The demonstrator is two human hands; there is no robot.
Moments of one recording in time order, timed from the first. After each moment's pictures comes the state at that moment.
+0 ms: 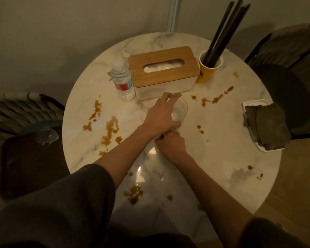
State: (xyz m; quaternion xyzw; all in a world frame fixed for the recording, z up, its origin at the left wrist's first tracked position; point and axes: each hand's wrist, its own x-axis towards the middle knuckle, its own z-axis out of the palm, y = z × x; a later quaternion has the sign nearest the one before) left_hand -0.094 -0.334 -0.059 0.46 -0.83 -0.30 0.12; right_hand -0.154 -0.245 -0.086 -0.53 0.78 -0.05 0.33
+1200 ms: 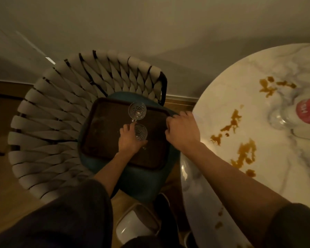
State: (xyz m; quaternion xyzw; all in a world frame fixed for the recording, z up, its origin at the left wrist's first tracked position) left_hand 0.369 -0.307 -0.244 0.83 -0.47 -0.29 0.05; right_hand 0.181 -0.376 -0.136 -0.87 0.48 0.06 0.11
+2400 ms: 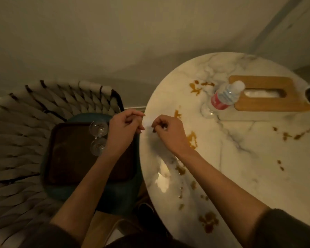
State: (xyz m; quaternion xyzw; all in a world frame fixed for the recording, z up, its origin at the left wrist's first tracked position) left_hand 0.252 -0.352 -0.055 0.61 -0.50 -0.47 0.40; right_hand 0.088 -0.356 -0.062 -0.63 0.61 -0.27 0.39
